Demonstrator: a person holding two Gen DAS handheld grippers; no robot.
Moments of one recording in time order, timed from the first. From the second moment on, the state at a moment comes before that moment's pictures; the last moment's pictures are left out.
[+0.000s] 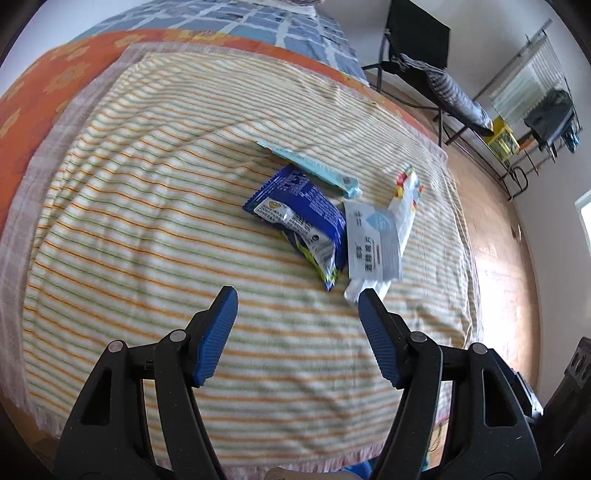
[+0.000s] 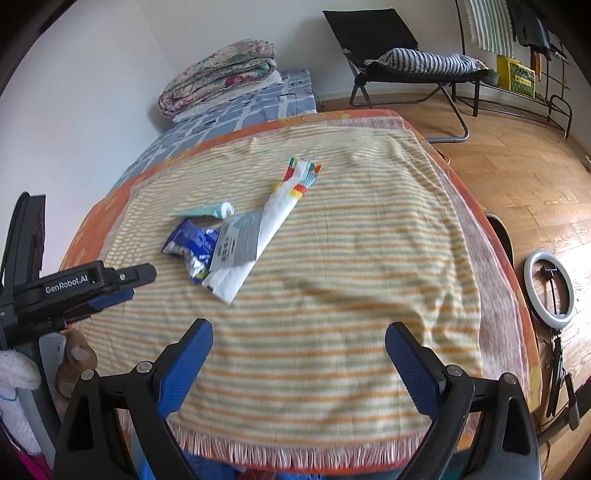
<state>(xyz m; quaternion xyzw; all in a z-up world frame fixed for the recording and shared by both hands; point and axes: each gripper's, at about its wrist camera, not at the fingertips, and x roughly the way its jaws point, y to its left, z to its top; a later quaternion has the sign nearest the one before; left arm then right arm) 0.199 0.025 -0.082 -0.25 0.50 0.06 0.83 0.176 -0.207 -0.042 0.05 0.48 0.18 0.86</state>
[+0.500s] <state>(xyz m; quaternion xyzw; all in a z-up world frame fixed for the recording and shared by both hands) 0.251 0.042 -0.107 -0.30 0.50 0.09 0.81 0.228 -0.195 -0.056 0.07 0.49 0.18 0.85</state>
